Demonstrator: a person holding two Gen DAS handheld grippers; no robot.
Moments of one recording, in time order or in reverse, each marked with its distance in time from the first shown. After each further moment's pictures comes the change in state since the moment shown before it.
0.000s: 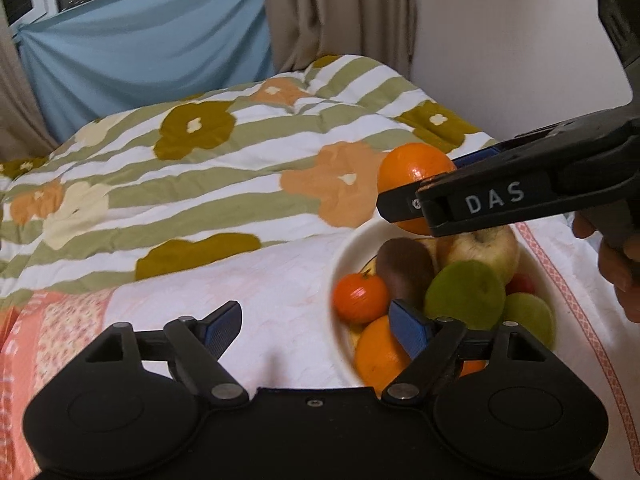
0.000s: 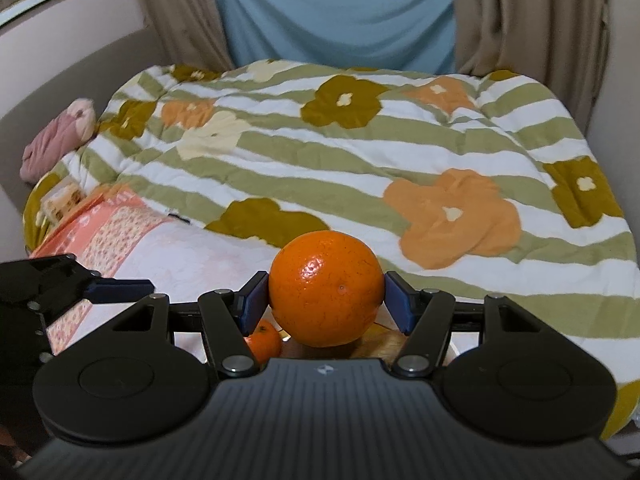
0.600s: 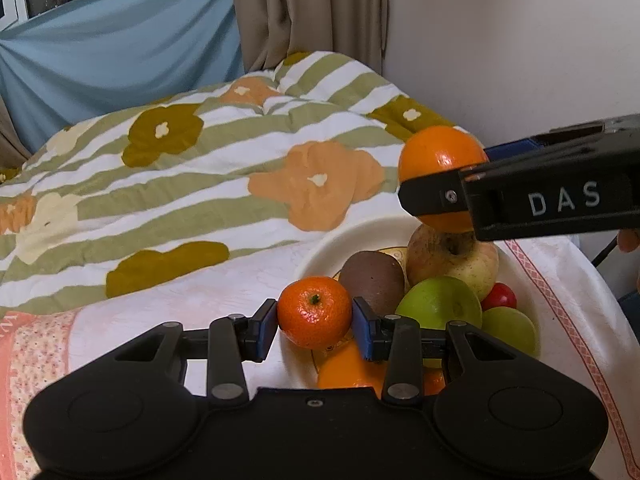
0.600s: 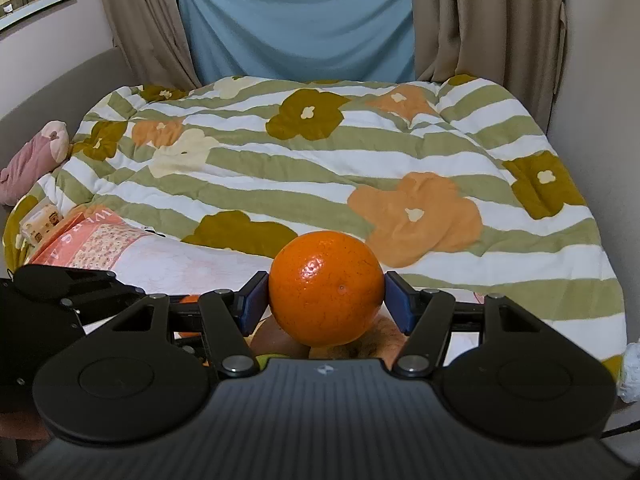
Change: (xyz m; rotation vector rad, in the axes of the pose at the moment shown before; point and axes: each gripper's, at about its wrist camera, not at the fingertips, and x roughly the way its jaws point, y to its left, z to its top) left arm 0.025 -0.019 0.015 0.050 0.010 -0.076; right arm -0.038 -0.023 -0.011 0.080 -0.055 -0.093
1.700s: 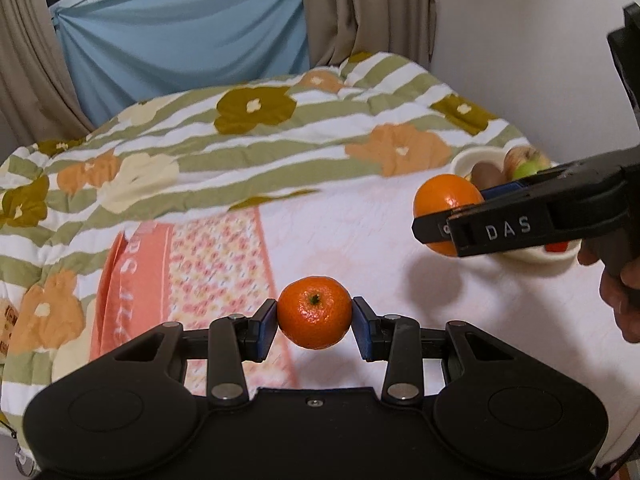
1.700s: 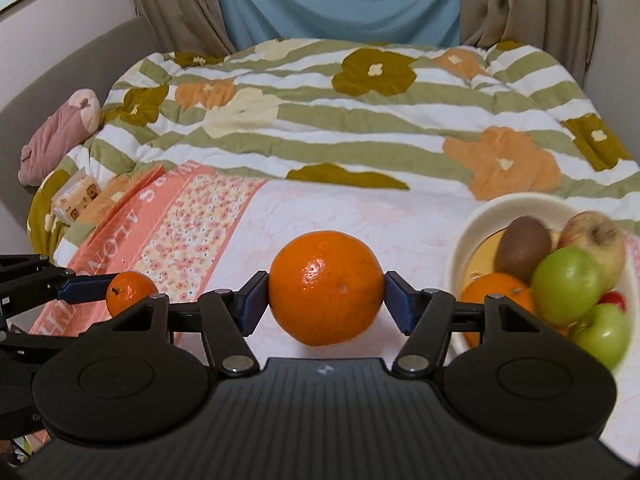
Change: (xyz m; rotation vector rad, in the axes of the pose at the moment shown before) left arm -0.126 0.142 -0.112 -0.037 -0.028 0.073; right arm 0.005 0.199 -0.047 0.030 0.068 0.016
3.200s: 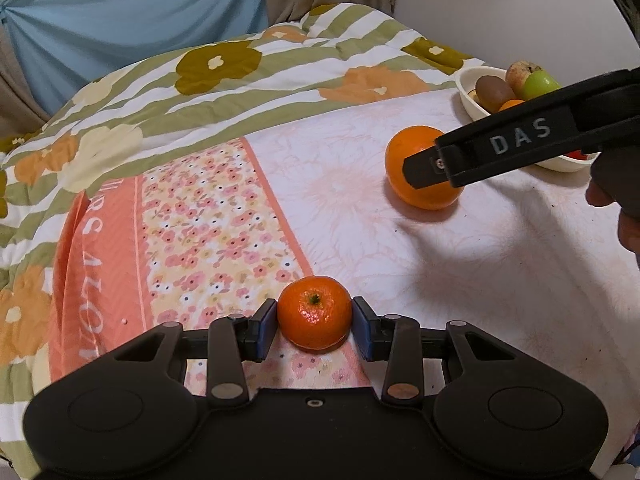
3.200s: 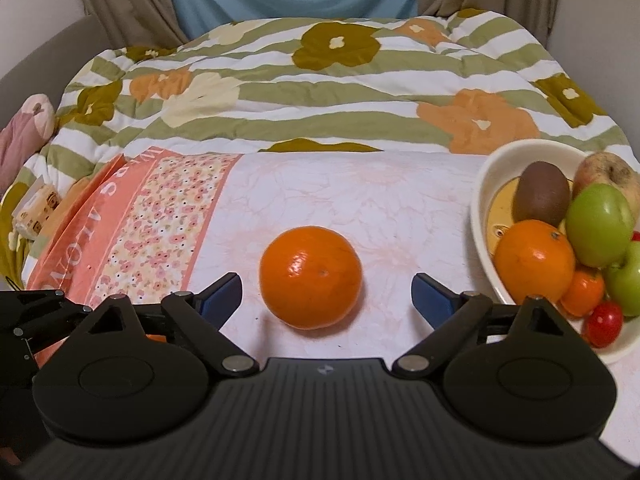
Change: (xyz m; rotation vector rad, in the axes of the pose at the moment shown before) left arm 0.059 0.040 -0.045 0.116 0.115 -0.095; right arm 0.060 0.041 -0.021 0.098 0.065 -0.107
